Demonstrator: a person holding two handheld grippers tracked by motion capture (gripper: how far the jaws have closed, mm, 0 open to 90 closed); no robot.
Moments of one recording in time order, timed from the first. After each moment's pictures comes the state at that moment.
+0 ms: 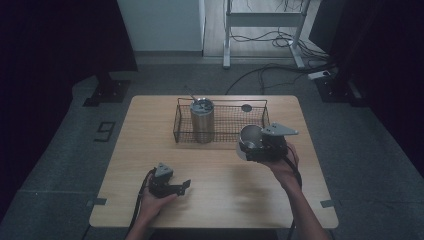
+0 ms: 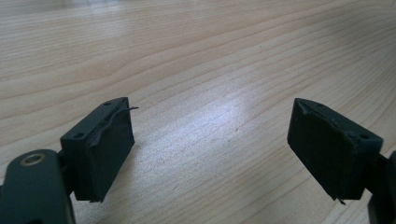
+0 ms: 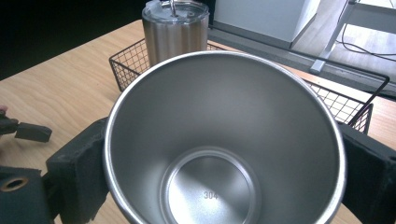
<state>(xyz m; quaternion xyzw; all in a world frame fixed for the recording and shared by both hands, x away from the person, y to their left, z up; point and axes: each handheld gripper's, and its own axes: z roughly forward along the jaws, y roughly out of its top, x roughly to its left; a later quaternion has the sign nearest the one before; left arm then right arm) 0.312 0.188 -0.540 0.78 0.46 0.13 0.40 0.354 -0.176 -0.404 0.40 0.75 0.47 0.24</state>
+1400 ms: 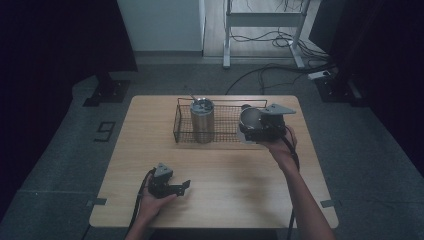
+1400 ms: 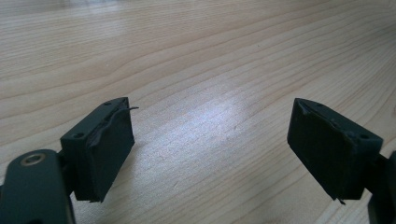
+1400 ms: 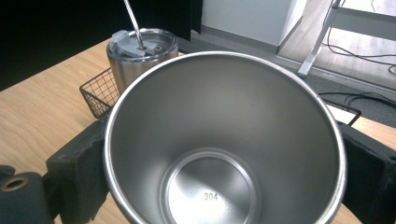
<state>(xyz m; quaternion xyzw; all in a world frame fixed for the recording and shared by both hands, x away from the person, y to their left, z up) 0.311 0.189 -0.539 0.78 0.46 0.12 0.40 0.401 -0.175 -0.381 0.42 0.74 0.46 0.25</state>
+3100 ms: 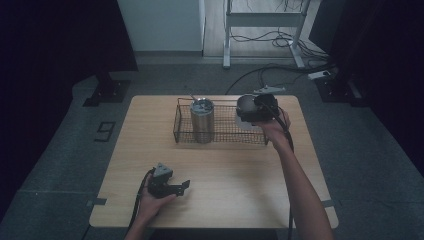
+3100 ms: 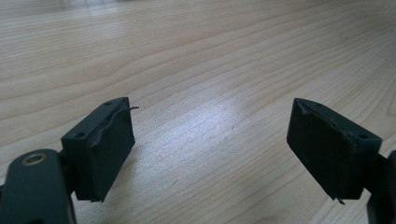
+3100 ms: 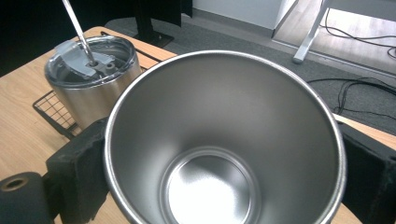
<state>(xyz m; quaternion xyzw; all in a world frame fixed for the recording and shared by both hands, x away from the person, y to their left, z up) 0.311 0.190 -0.538 0.78 0.46 0.12 0.40 0.470 -0.167 -0.378 0.44 0.75 0.43 0.23</state>
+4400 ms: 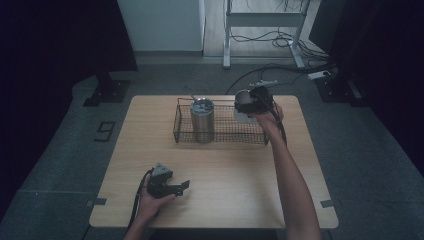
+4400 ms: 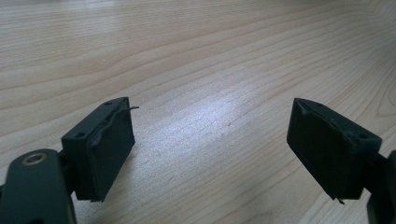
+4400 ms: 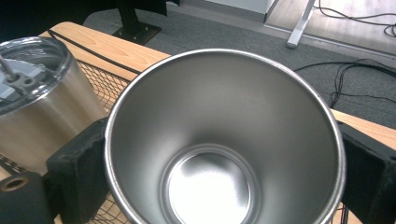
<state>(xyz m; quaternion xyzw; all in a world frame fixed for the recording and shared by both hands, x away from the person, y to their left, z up) 0.311 0.194 -0.538 0.78 0.46 0.10 0.41 0.526 -0.162 -0.402 0.47 0.75 0.41 0.22</state>
